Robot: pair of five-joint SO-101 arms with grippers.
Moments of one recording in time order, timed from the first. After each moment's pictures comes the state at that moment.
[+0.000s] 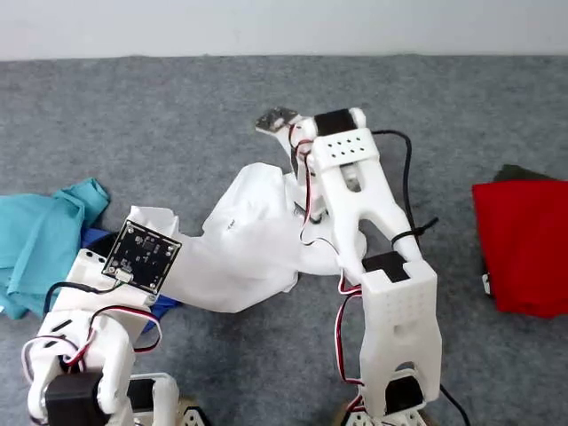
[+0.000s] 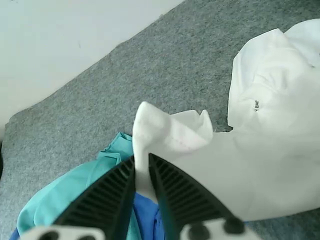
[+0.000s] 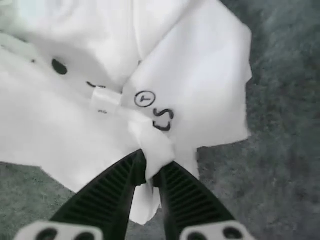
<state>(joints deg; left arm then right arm) -9.1 -84.3 53.4 77.4 -26.3 -19.1 35.2 -37.1 99.0 30.0</state>
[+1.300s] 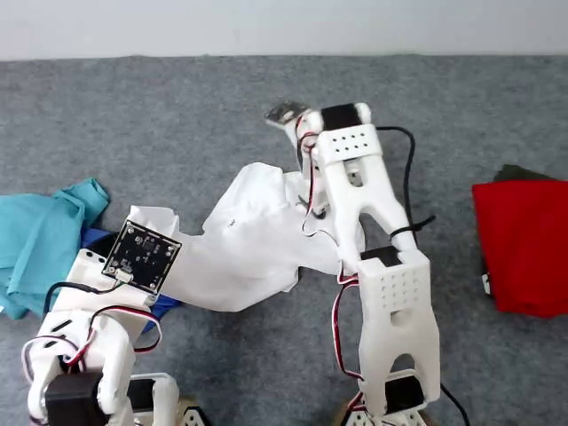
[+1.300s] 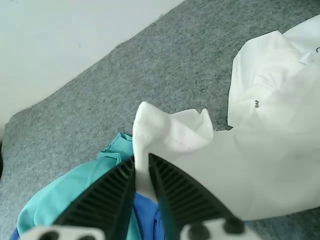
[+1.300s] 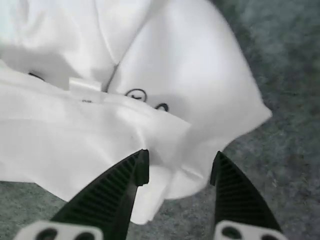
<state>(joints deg) -9.1 -84.3 53.4 77.4 -26.3 -18.0 44.8 -44.8 100.5 26.8</state>
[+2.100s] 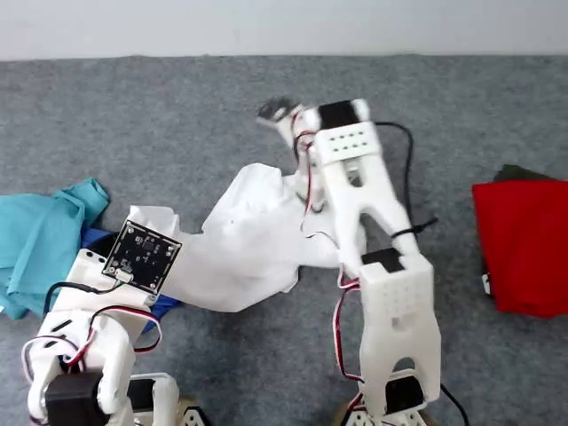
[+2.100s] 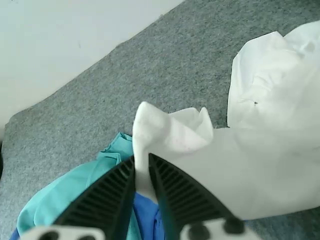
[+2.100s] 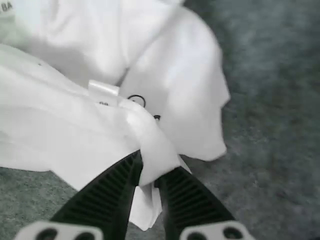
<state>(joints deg) -9.1 -84.3 53.4 77.4 -26.3 -17.1 38.0 -44.8 100.6 30.8</state>
